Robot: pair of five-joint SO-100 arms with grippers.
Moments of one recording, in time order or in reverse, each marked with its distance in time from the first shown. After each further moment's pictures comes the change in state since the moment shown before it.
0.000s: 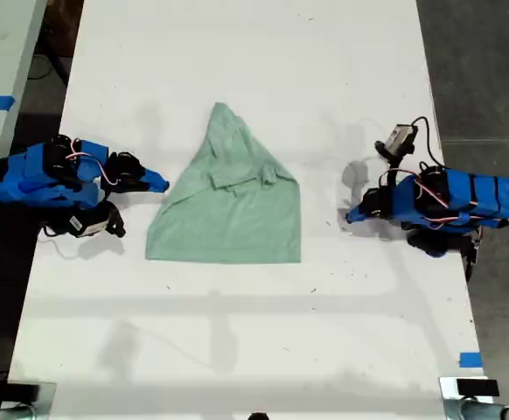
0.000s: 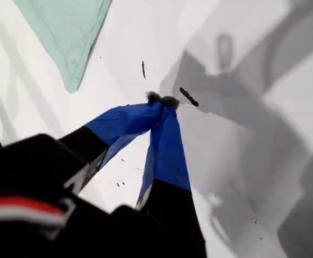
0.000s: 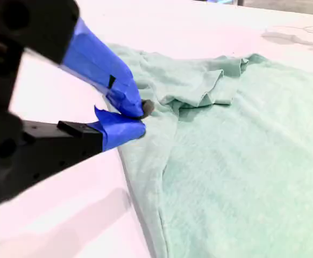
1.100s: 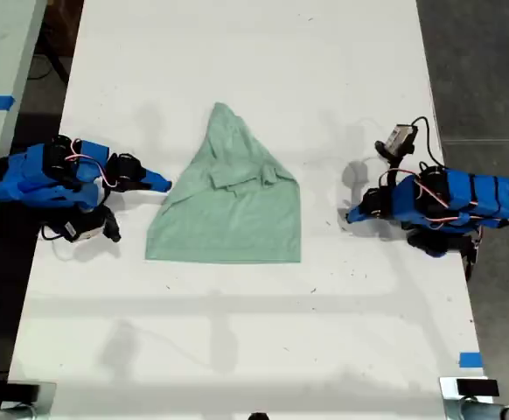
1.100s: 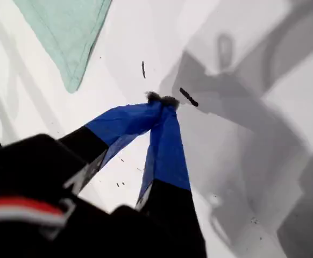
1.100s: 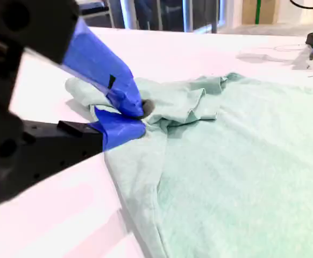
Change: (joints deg) arm 0 1.1 0.0 -0.1 -3.3 8.3; arm 1 0.0 0.0 -0.1 0.1 0.0
